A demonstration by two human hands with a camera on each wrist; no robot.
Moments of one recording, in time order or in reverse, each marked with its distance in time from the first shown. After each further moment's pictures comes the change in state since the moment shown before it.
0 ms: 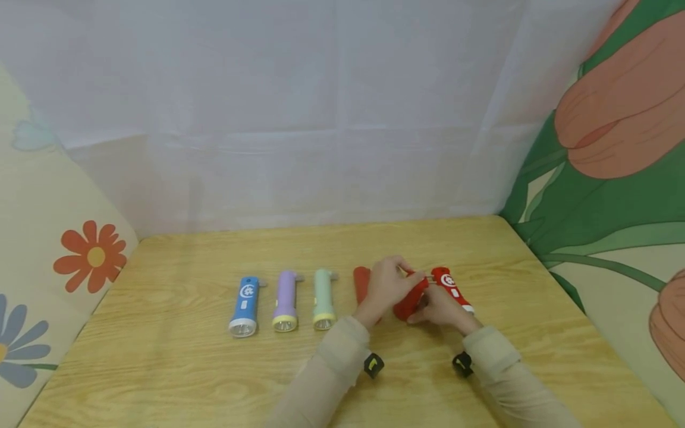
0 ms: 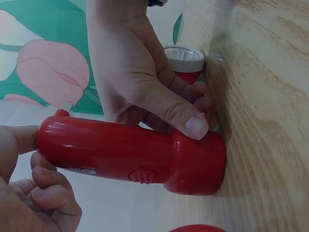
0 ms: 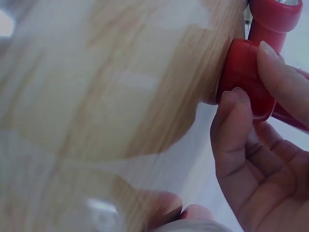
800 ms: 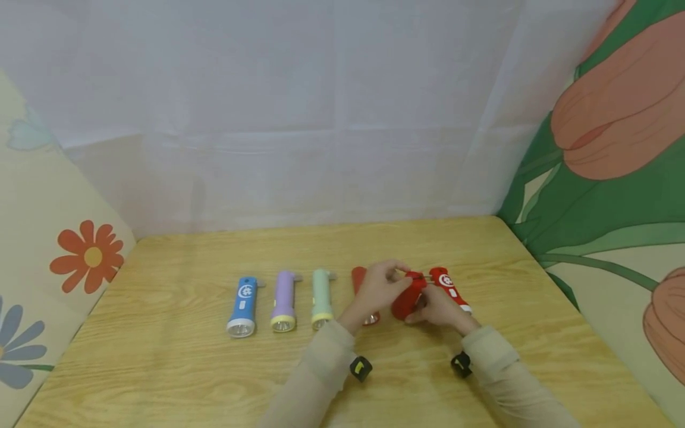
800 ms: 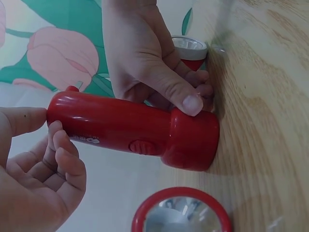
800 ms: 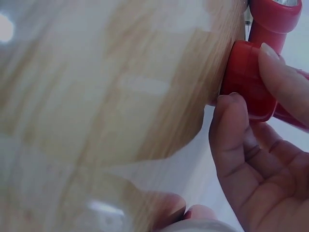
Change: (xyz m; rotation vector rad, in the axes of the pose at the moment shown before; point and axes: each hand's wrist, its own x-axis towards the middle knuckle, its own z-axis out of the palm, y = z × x) left_hand -0.005 -0.017 -0.013 -0.169 -0.131 0.110; right_hand -0.001 0.003 0.000 0.017 -0.008 0.013
